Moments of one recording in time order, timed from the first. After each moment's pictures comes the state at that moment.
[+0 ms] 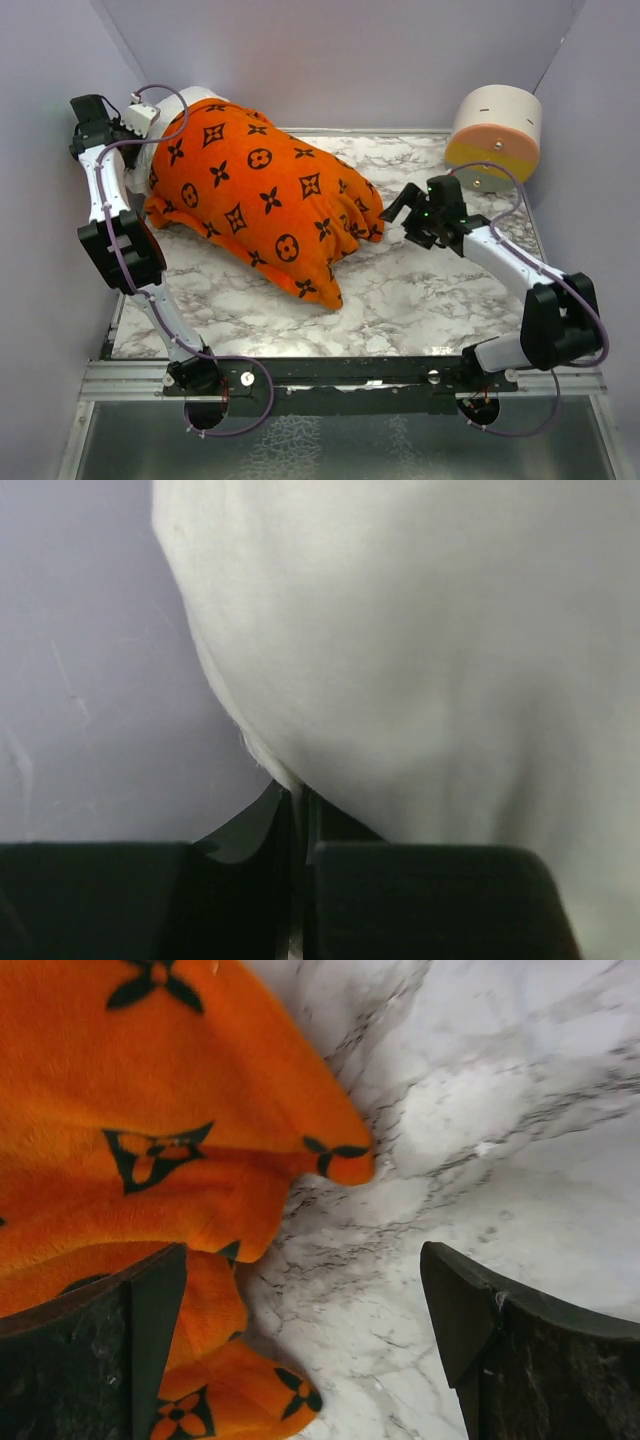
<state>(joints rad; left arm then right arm) 0.43 2.07 2.03 -0.71 0.24 0.82 0.25 1.35 0.90 -0.28 -0.08 0.84</state>
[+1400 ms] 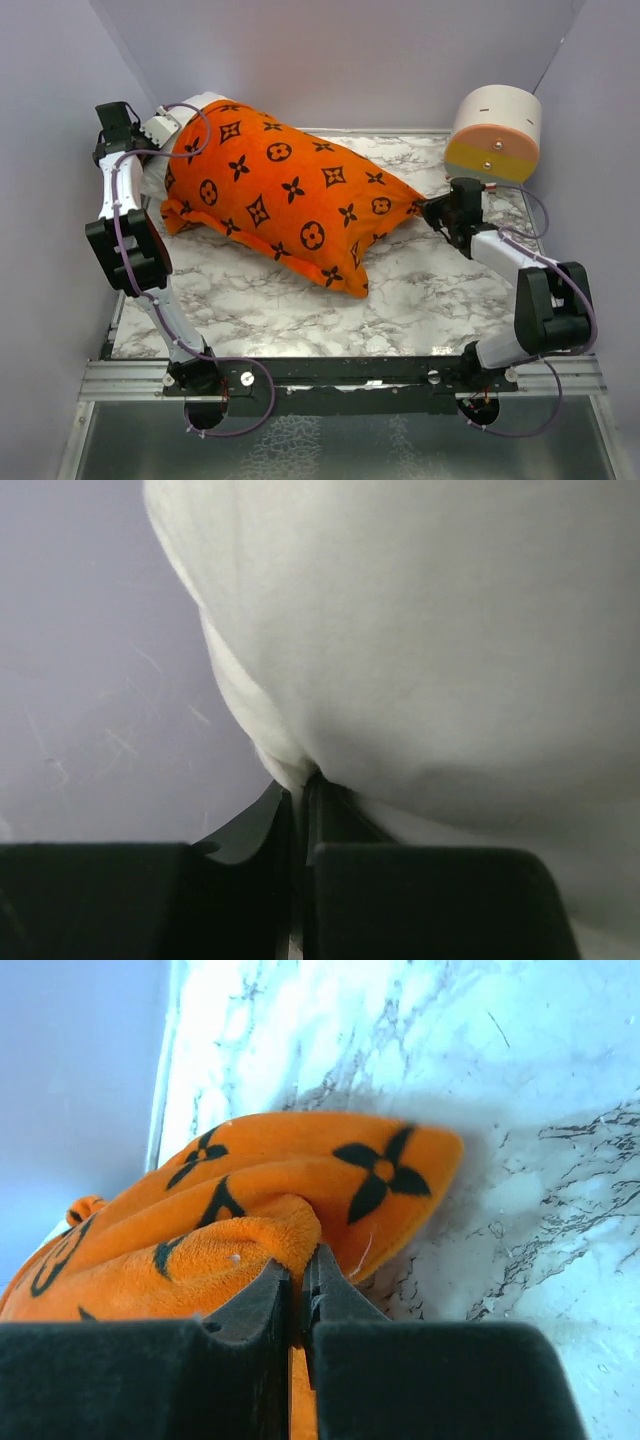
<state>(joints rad) 0.36 1.99 1.83 -0.54 0.08 1.04 0.15 1.53 0.79 0.13 0.06 1.23</state>
